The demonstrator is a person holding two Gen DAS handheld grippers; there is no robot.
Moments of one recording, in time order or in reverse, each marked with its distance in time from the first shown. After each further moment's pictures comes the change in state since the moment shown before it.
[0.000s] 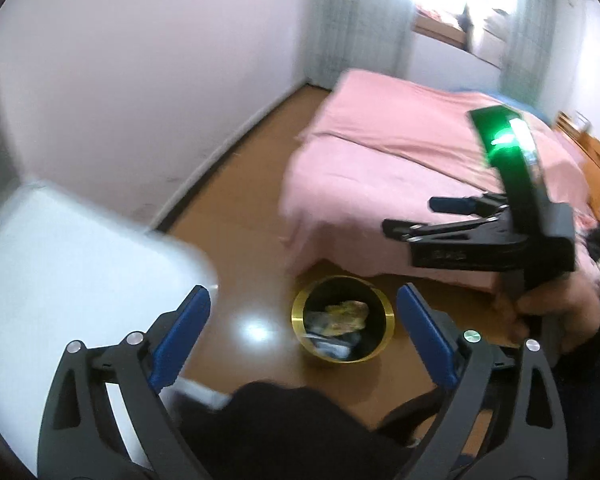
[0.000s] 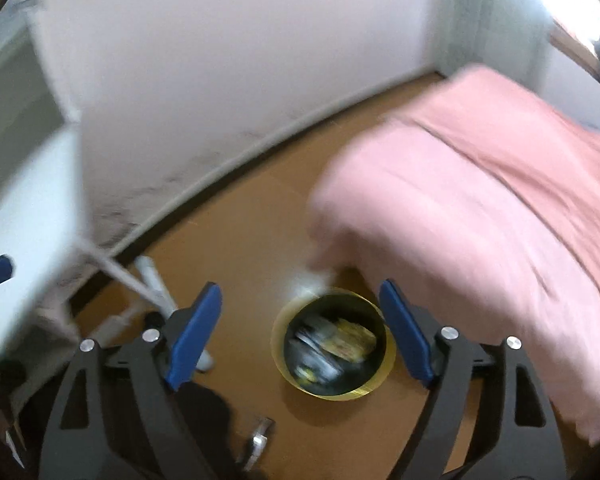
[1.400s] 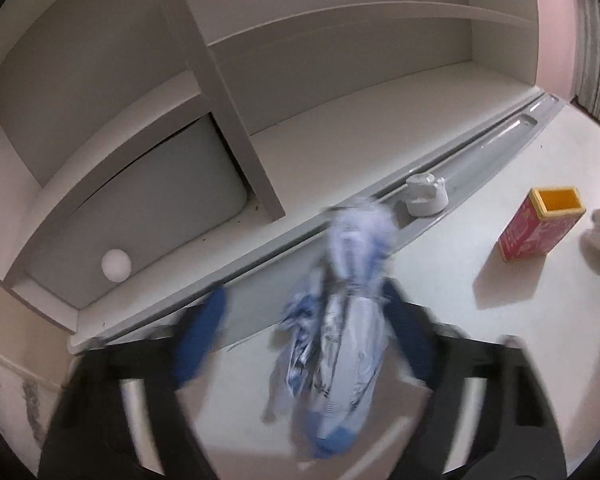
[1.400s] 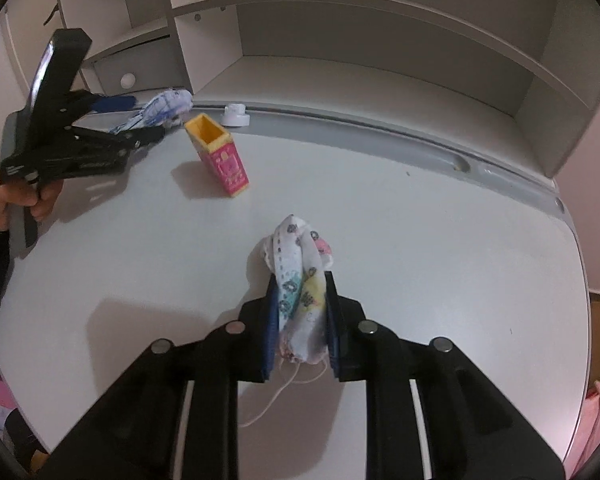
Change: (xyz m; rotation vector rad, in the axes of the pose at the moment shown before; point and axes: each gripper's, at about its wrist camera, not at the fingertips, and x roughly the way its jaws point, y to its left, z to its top) left arm -0.201 0.467 -0.205 -0.387 0.153 0.800; right arm 0.035 0.512 0.015 -0.829 0.121 0.538
